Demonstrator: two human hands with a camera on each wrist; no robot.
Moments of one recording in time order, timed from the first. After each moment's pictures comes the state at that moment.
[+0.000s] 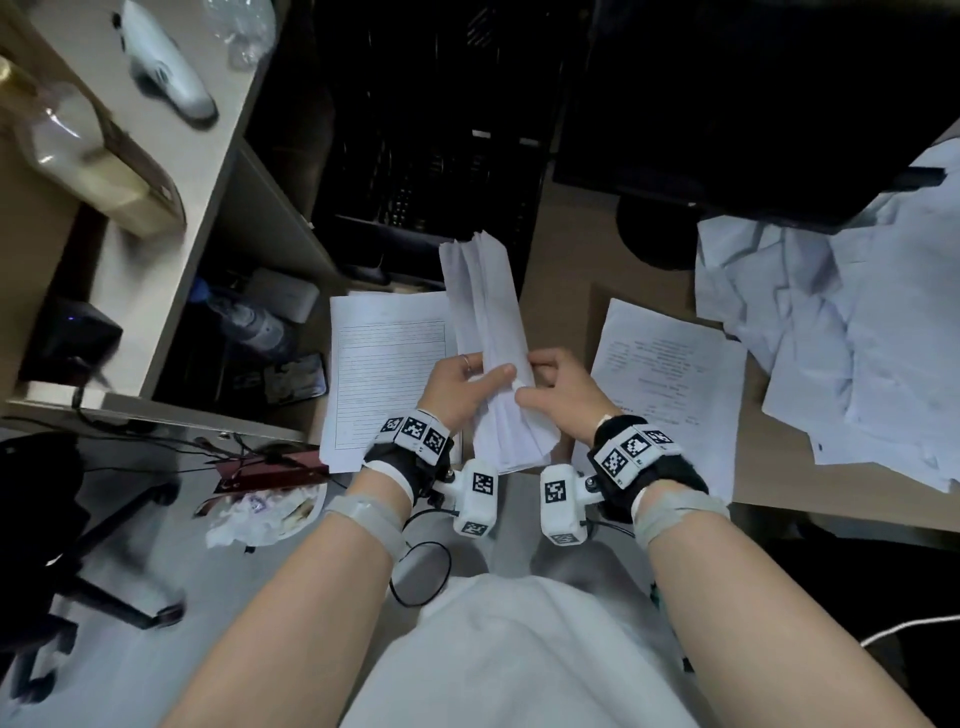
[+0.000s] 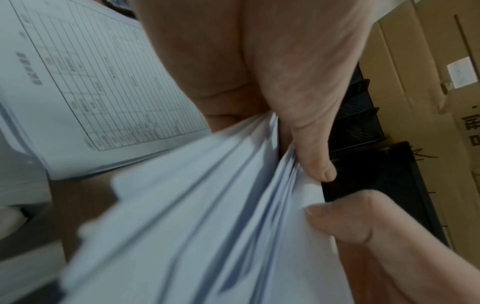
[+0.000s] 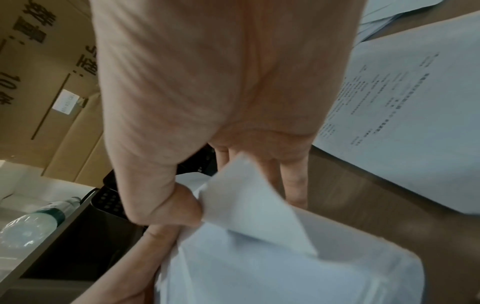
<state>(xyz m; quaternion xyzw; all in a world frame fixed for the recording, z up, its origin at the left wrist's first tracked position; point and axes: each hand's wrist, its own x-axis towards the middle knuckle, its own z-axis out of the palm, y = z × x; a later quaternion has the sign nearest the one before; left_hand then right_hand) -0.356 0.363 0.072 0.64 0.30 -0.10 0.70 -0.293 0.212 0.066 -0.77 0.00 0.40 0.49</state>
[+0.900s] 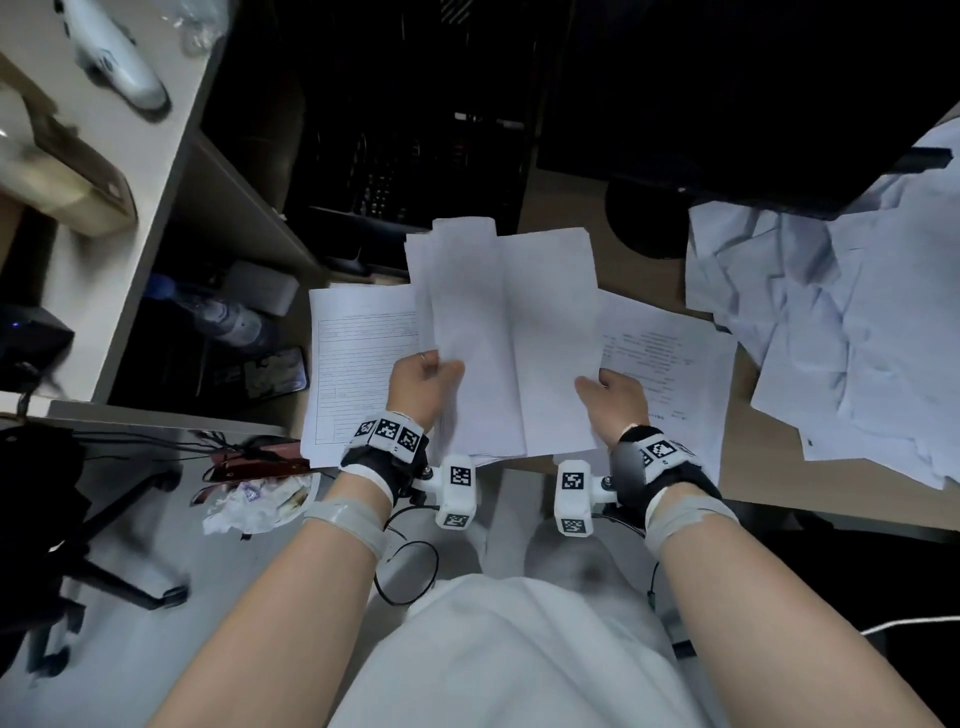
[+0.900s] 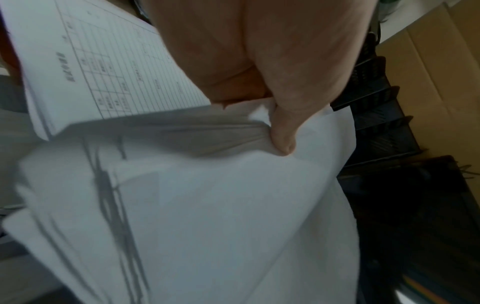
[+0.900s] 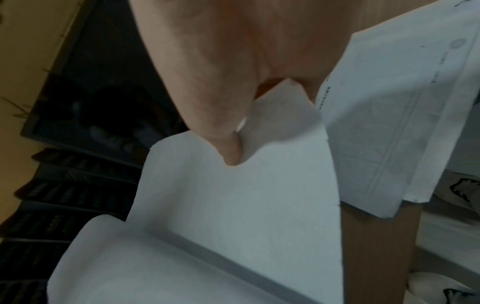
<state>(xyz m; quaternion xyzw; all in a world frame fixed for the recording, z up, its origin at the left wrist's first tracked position) -0.349 0.362 0.040 0.66 0.41 -0.03 0.63 -0.273 0.145 0.025 -0.84 0.12 0.27 0.45</state>
